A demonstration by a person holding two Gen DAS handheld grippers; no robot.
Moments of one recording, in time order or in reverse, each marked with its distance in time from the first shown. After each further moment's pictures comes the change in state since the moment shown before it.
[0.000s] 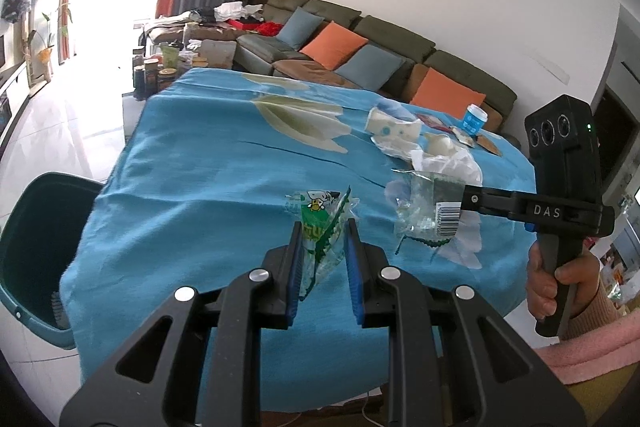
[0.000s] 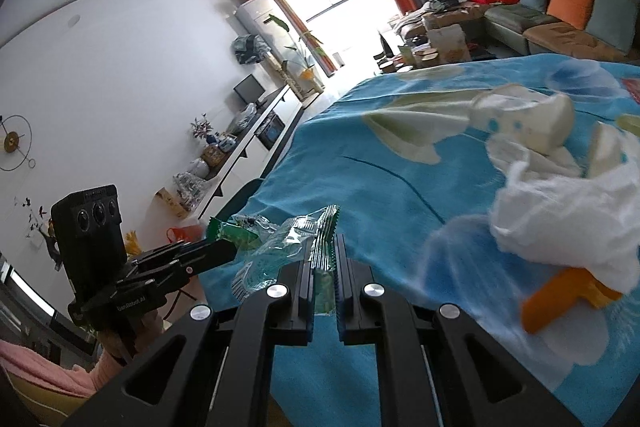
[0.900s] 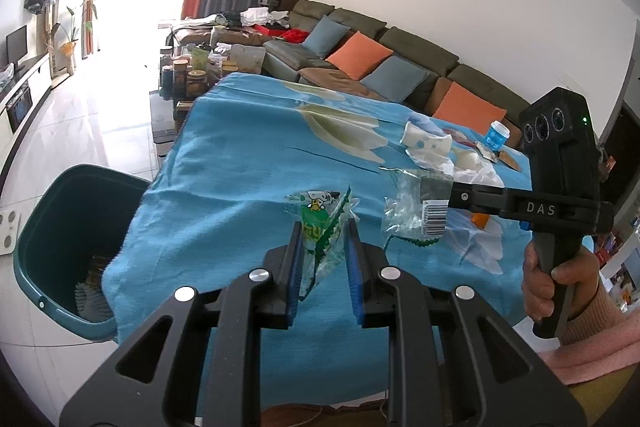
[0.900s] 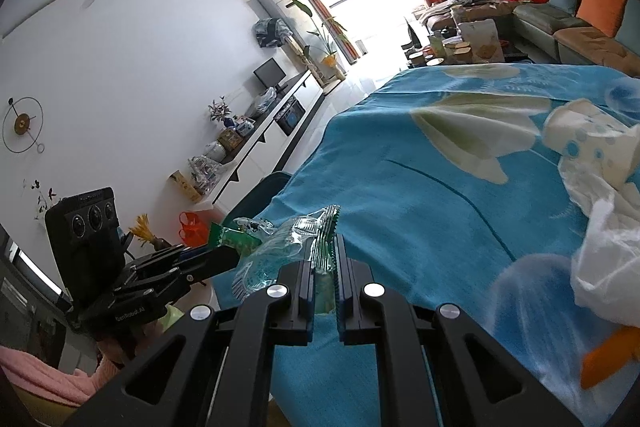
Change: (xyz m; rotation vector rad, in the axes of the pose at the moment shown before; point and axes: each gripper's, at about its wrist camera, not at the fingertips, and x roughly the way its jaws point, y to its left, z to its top) left arm -0.024 0.024 -0.001 -0.049 -0.031 0.075; right arm 0.044 0.025 0.019 -0.057 0.055 0.060
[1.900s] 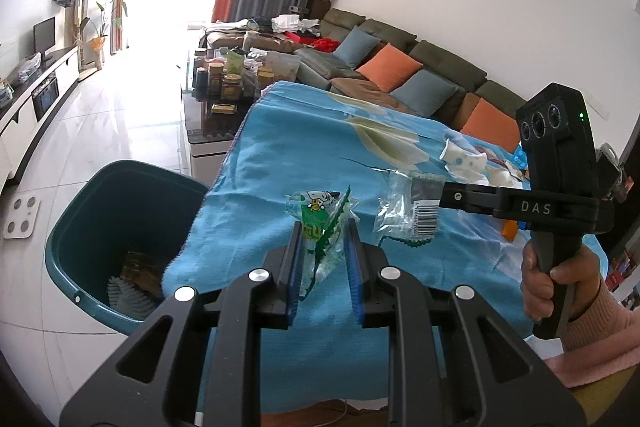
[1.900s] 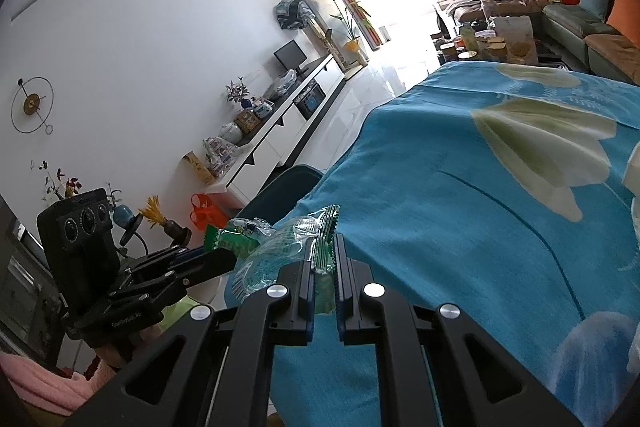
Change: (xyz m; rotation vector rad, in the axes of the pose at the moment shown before) left arm -0.023 0.037 0.000 -0.055 -0.034 0.087; right arm 0.045 0.024 0.020 -0.055 0.063 0.058
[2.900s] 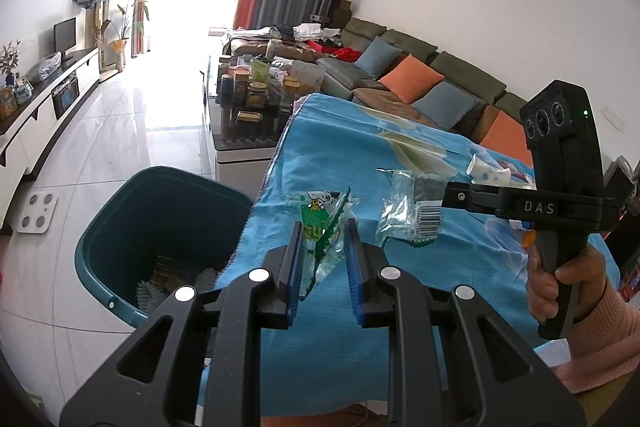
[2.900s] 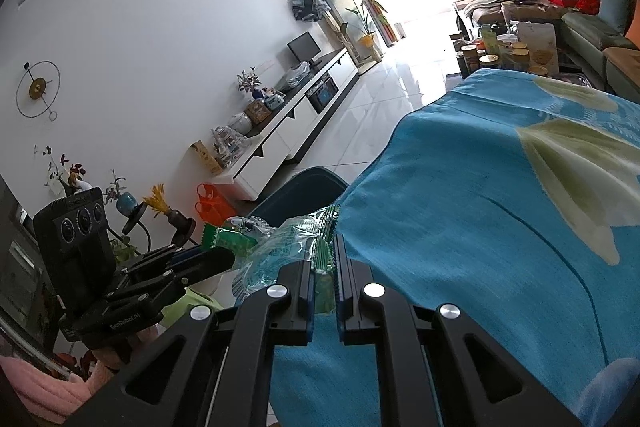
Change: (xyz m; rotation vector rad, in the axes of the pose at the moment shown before) left arm -0.021 0.020 0.004 -0.029 -0.036 0.074; right arm 0.025 0.022 0.015 -0.051 0.027 0.025
